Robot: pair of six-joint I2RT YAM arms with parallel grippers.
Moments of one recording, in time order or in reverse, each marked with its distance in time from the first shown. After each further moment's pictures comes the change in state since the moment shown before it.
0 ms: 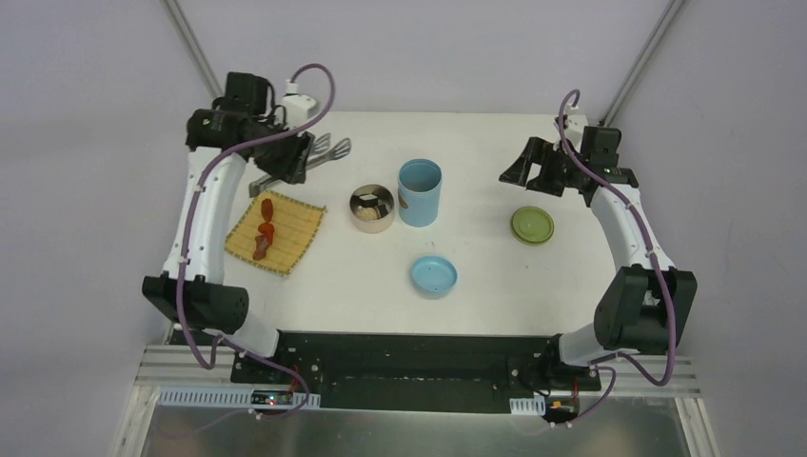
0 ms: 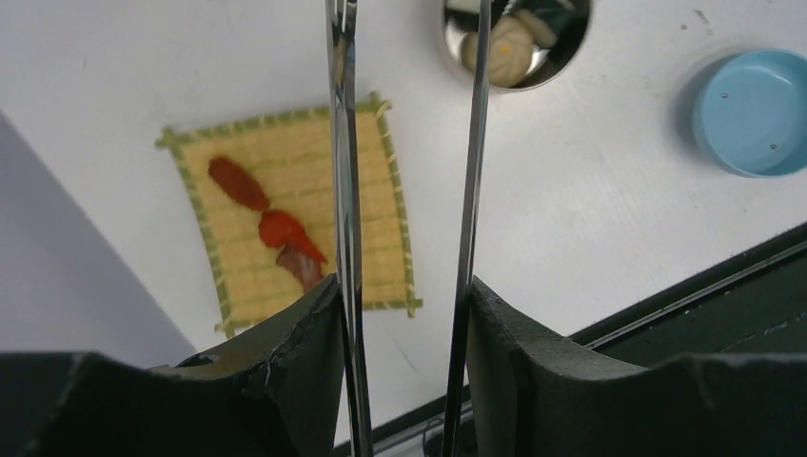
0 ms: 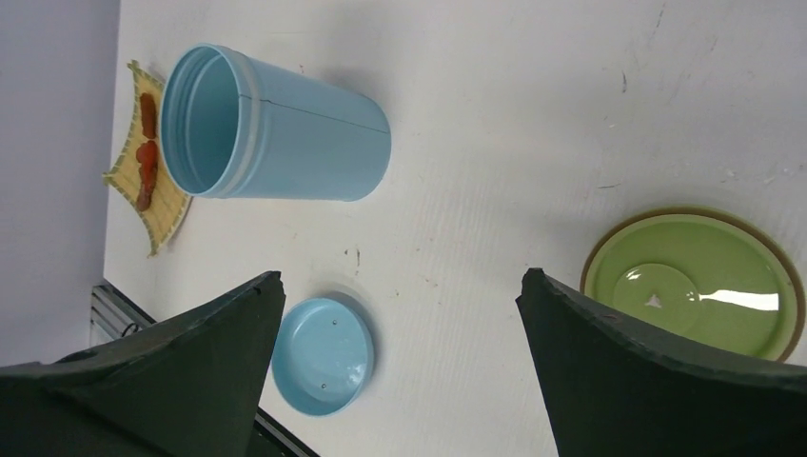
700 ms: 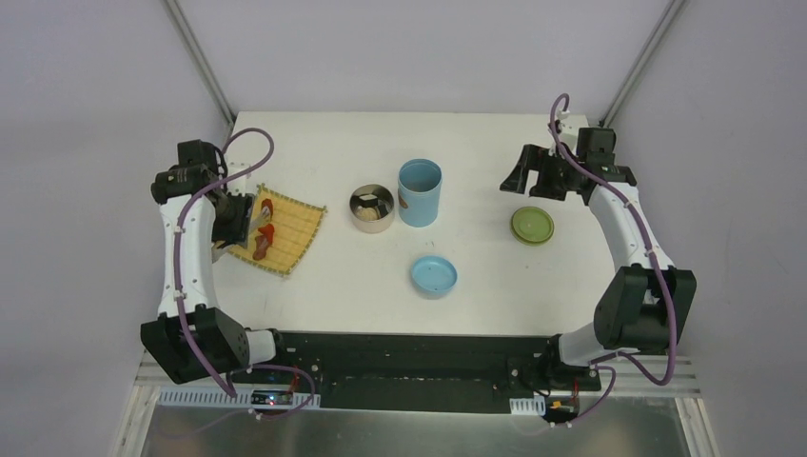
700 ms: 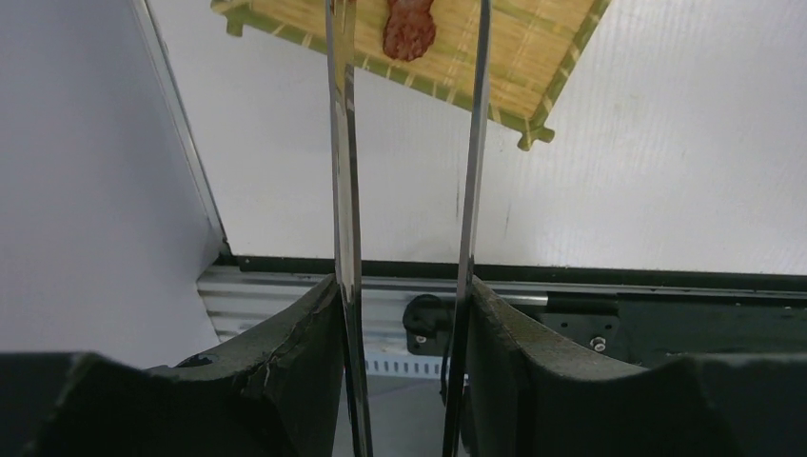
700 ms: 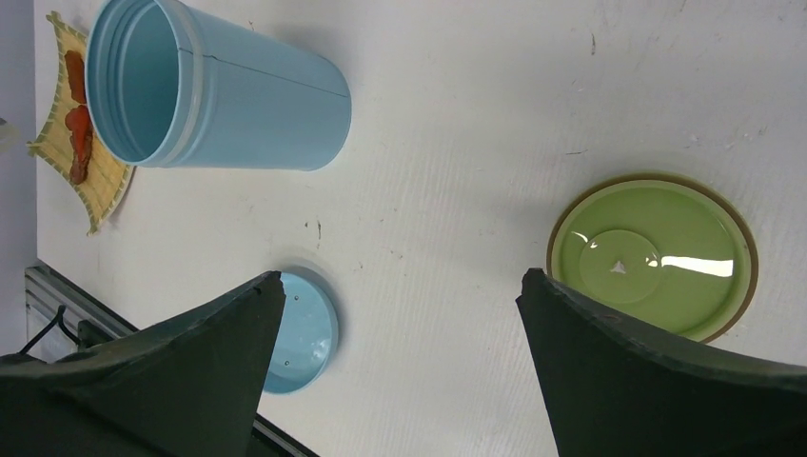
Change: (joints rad) left arm 0.444 -0.310 -0.563 0.021 -0.227 -0.056; right arm 0.018 0.014 0.024 -0.113 0.085 -0.118
